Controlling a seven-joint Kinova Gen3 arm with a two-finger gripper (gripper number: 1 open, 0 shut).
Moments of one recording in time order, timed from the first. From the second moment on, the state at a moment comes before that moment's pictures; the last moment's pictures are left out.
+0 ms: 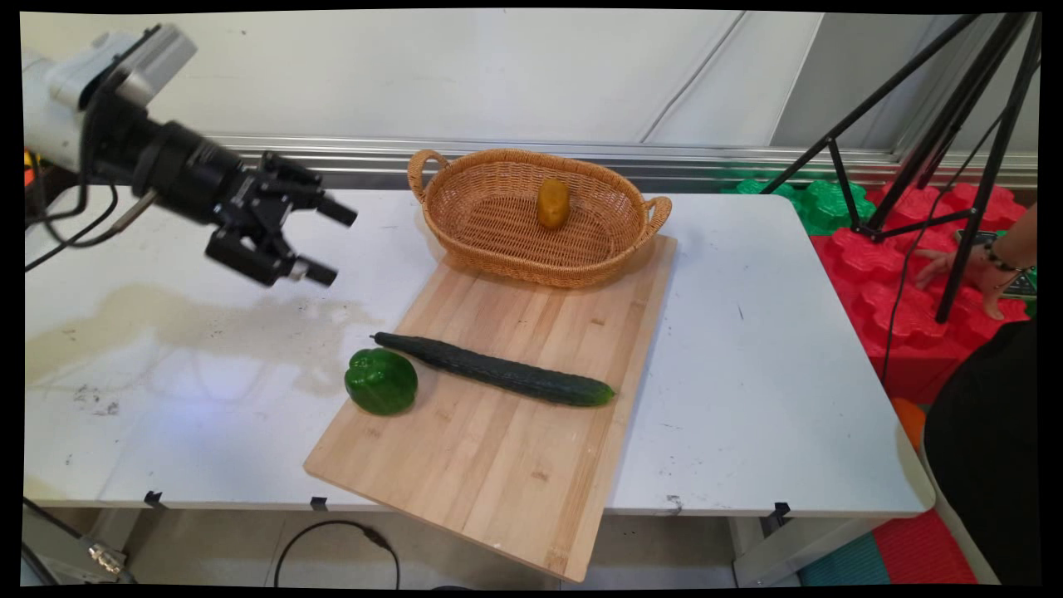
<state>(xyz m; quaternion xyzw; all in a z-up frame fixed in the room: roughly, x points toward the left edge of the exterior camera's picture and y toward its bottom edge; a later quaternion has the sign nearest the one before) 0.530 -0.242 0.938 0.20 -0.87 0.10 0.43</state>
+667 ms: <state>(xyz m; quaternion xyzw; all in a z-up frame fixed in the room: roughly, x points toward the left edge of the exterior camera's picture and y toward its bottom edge) 0.511 -0.339 0.941 0.22 -0.86 0.15 0.43</state>
